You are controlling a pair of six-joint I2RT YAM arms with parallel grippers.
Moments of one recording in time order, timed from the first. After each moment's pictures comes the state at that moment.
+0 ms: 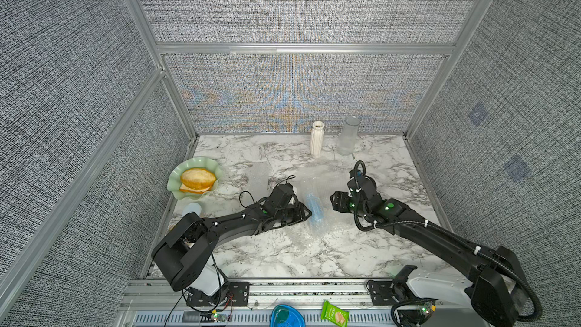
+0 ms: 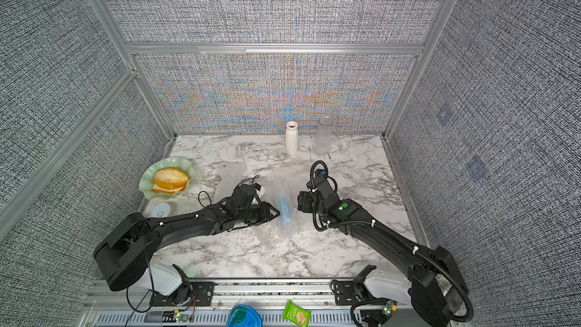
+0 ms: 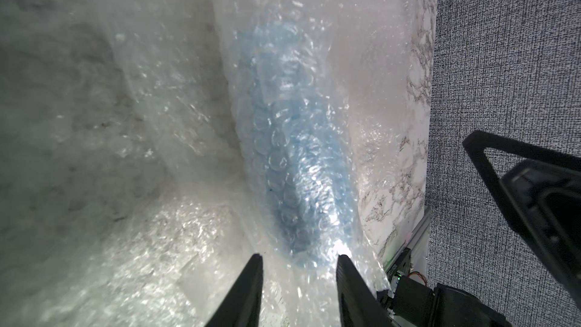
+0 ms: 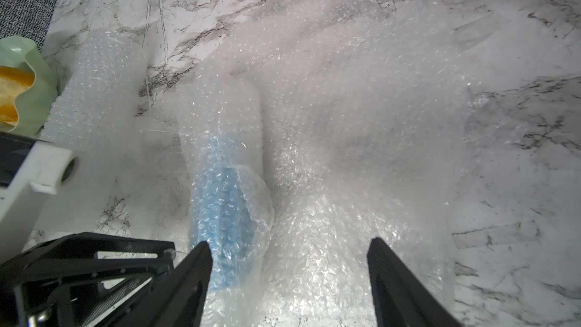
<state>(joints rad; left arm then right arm) -0.80 1.52 0.73 0.04 0.34 -0.97 0.65 1.19 0.80 -0.41 0.15 0.63</state>
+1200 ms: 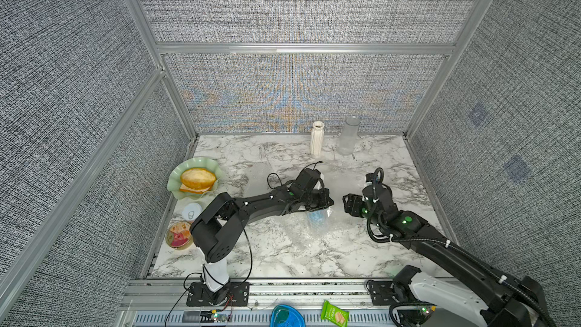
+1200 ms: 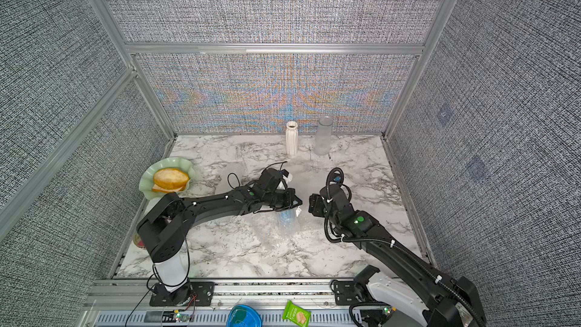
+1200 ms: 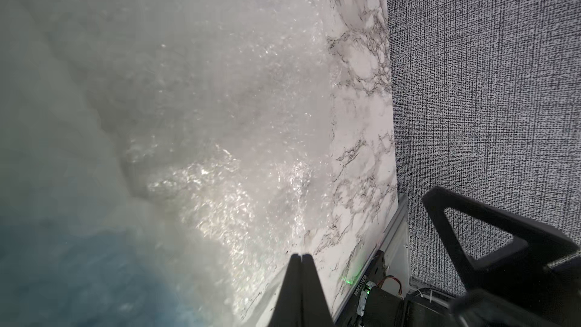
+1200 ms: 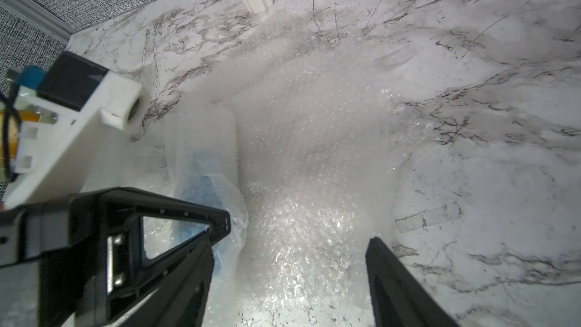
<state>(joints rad) -0.88 1.85 1.17 -0.03 0.42 -0.90 0.62 0.95 0.68 -0.42 0.25 0.64</state>
